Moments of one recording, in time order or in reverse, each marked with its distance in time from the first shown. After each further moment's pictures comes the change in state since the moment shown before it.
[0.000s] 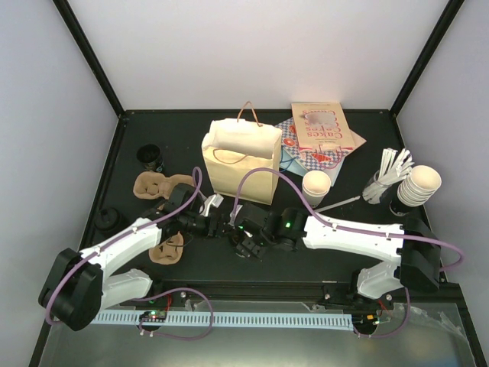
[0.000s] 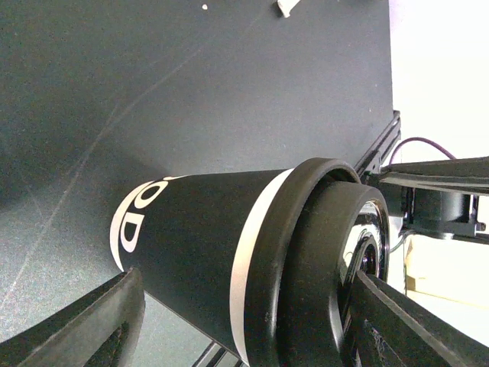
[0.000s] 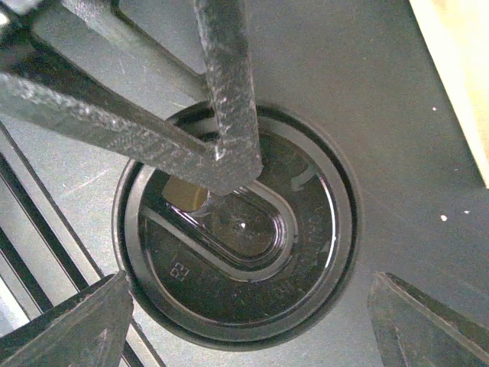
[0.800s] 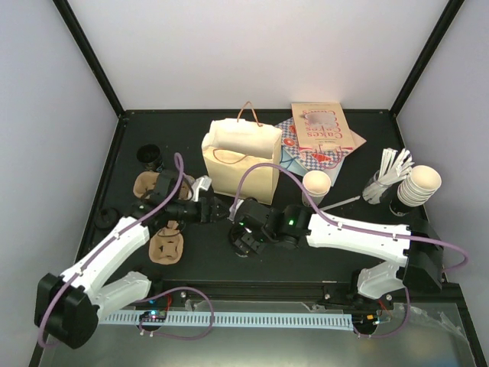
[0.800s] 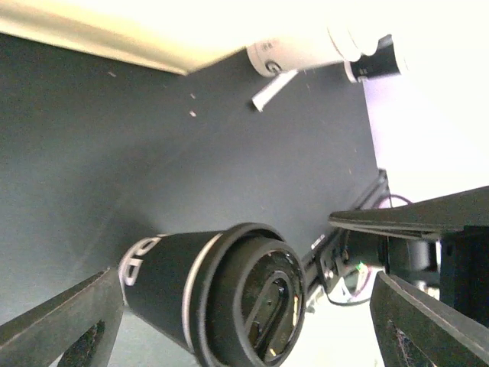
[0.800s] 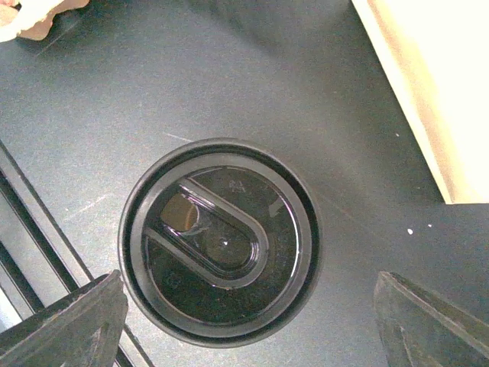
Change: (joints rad) left arm 0.061 -0.105 0.164 -0.164 -0.056 0.001; right arm 0.000 -0.014 0.061 -0.035 0.043 -0.011
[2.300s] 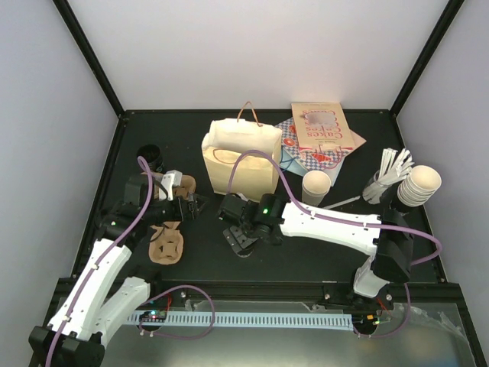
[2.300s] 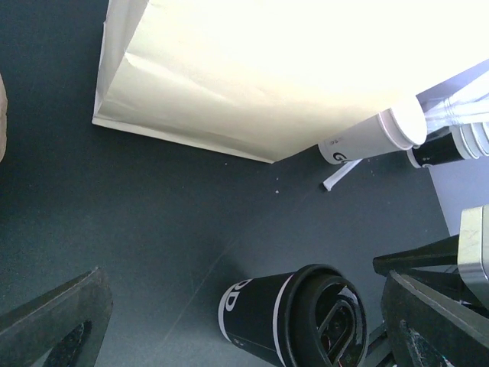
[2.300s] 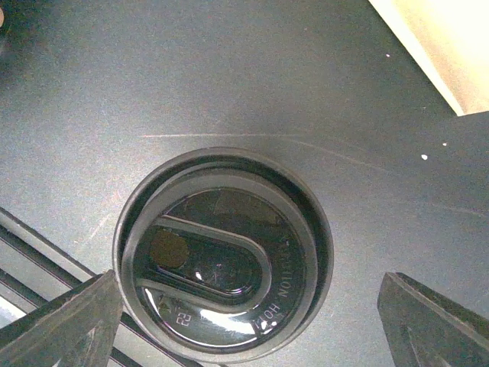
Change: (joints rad) left arm 0.196 -0.276 0.051 -0.218 -0.219 0.120; right arm -0.001 0.206 0.254 -0.247 0.019 0.344
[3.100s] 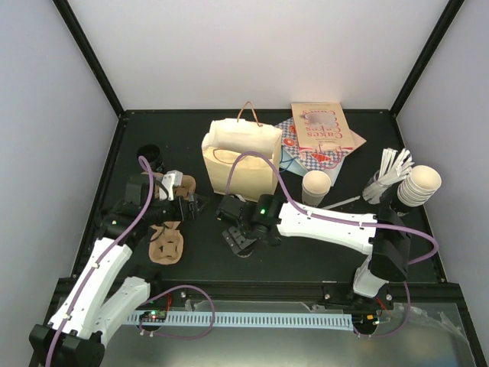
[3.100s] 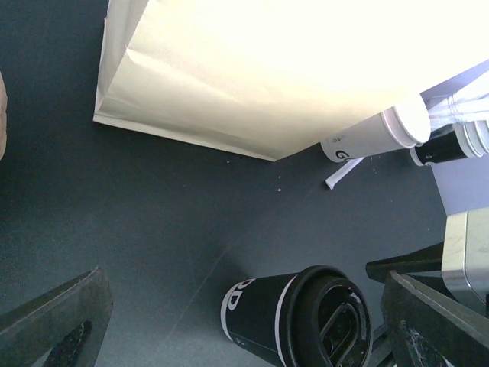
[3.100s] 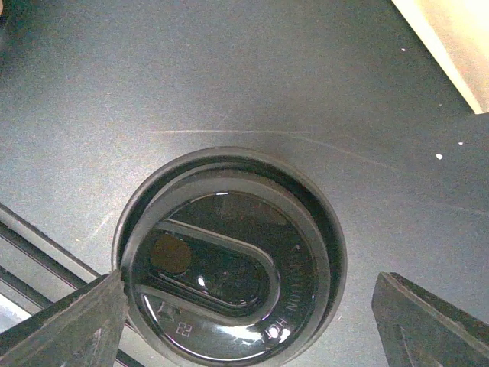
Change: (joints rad) left arm 0.000 0.009 -0.003 0.002 0.002 0.006; right arm 0.000 0.022 -0.001 0.008 -0.021 -0.005
